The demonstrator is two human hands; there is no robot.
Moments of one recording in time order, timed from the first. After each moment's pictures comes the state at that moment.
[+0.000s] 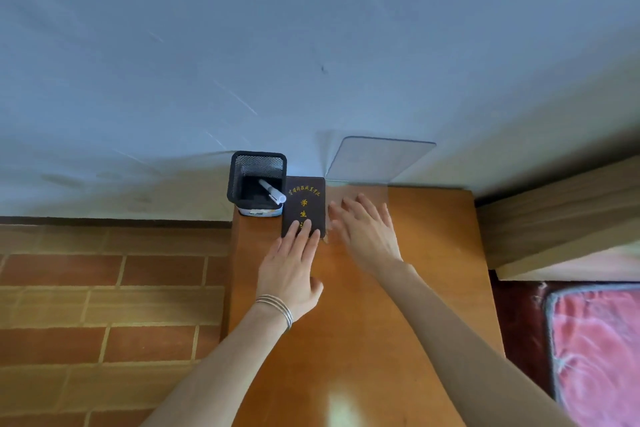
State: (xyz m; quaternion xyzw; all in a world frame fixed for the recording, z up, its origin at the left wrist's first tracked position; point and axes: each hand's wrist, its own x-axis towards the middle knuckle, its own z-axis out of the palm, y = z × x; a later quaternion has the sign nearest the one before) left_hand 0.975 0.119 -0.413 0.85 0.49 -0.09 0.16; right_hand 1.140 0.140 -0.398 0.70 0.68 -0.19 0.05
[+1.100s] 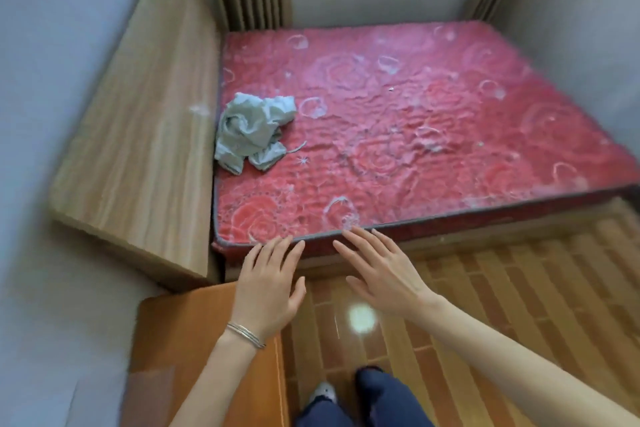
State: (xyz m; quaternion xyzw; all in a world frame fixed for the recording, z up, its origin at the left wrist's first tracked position) left_hand 1.118 -0.092 -0.016 0.94 -0.32 0.01 0.11; right_hand 1.064 -0.318 -0.026 0.99 0.15 0.02 -0.04
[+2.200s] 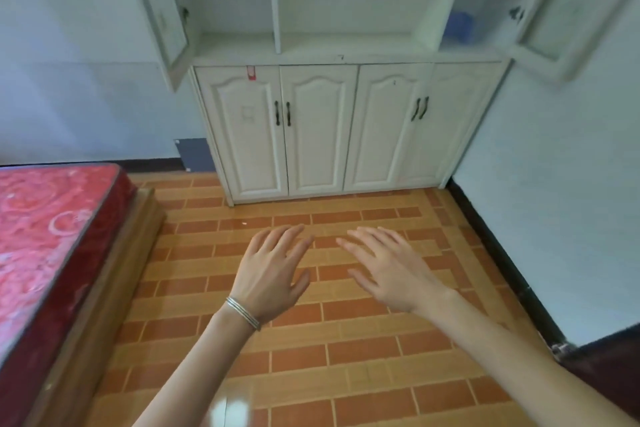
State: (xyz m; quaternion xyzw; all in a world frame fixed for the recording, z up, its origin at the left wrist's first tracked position) left_hand 0.508 -0.578 0.090 0.39 -0.91 0.02 0.14; right_hand 0.284 -0.521 0.097 0.81 -0.58 0.06 0.04
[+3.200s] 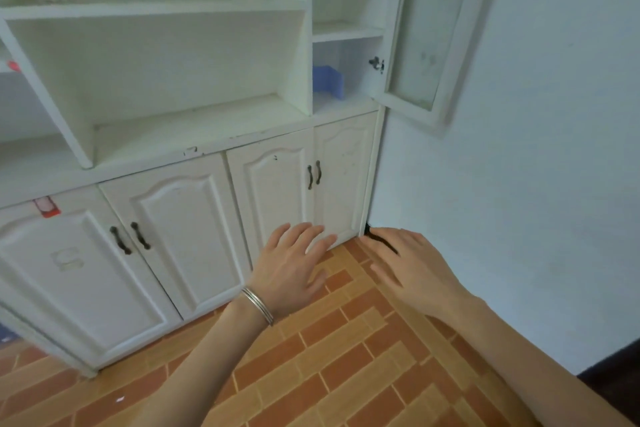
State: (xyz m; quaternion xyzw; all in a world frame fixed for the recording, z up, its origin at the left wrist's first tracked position) left_hand 0.112 -0.938 0.138 0.14 -0.97 0.04 0.17; right_hand -0.064 -0.777 0.137 0.63 -0.76 0.10 0.13
